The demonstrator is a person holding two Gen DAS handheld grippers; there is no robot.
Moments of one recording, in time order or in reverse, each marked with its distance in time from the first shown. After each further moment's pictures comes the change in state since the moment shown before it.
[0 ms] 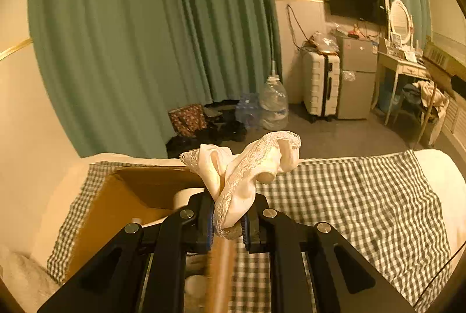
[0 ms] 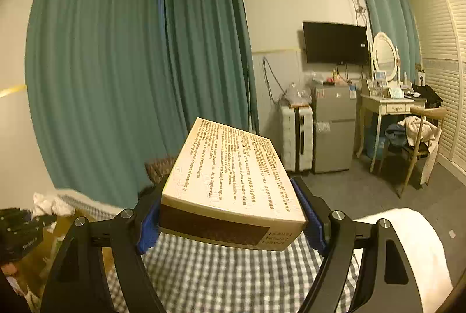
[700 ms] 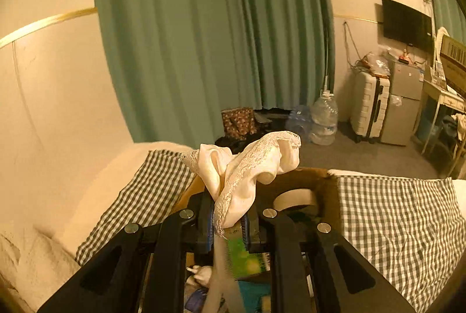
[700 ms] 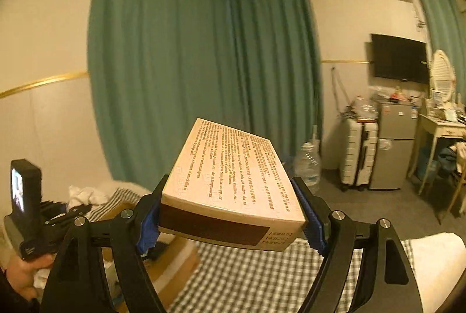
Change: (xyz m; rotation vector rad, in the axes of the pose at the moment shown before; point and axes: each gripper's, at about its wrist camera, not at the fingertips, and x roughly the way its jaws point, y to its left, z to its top) left arm -0.002 0.130 -0.027 -0.153 -0.019 0.181; right arm -0.007 0.146 0.013 -0.118 0.025 0.291
